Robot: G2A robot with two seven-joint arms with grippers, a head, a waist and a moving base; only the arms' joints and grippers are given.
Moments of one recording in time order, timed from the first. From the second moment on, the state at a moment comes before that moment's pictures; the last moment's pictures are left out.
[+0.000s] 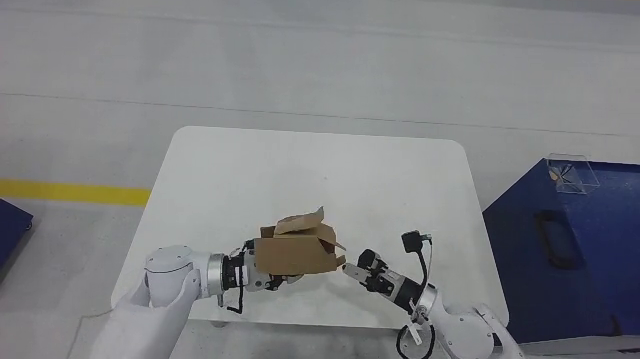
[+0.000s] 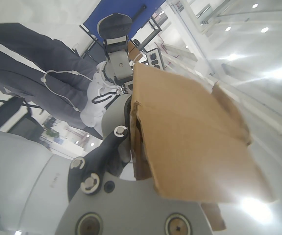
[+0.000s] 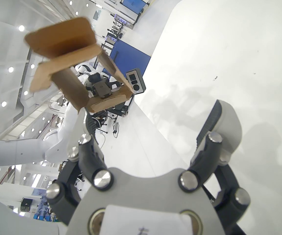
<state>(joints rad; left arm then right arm) 1.18 -1.18 -1.23 -1.46 -0.72 0.71 -1.07 -1.55 -1.09 1.26 -1.72 -0.20 -0.41 0.45</state>
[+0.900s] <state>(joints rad) 1.16 -1.16 -1.16 -1.48 -0.73 0.67 -1.04 -1.49 -1.11 1.15 -1.64 -0.20 -0.34 0.51</state>
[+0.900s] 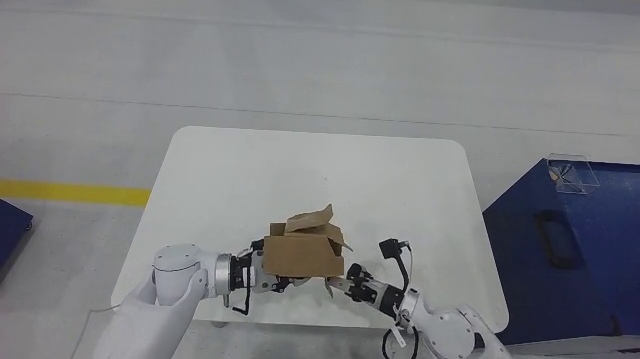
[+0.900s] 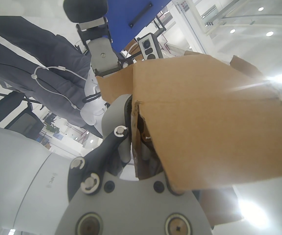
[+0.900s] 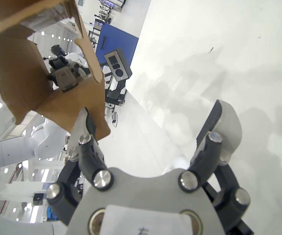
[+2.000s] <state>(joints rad) 1.15 -1.14 -1.12 -1.45 -0.74 0.57 -1.03 -1.46 -1.11 1.21 -1.70 -0.07 -0.33 0.50</state>
